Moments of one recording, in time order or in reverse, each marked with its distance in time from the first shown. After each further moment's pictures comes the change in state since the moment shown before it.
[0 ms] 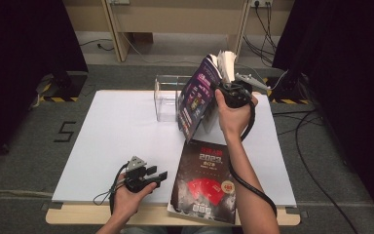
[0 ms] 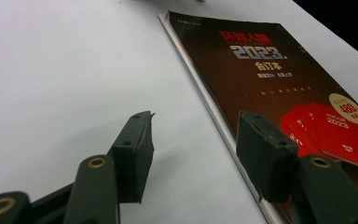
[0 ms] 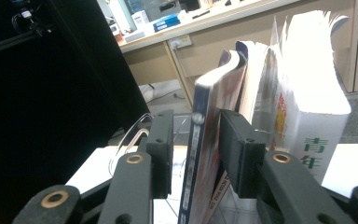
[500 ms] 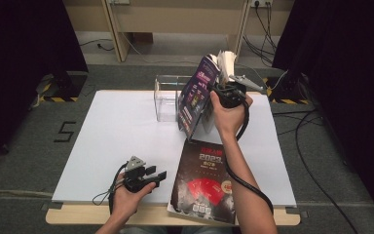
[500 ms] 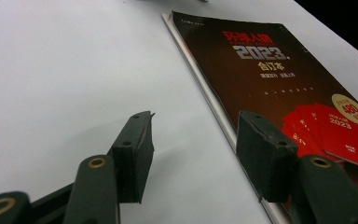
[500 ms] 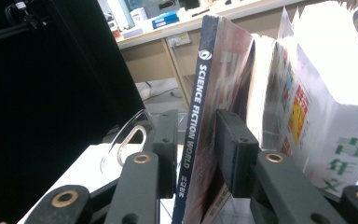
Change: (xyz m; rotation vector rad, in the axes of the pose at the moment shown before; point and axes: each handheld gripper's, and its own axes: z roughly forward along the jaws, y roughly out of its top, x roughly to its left) left arm 0.002 0.000 -0.001 -0.003 0.004 -0.003; right arm 0.001 -0.010 0.016 0.007 -0.008 -0.030
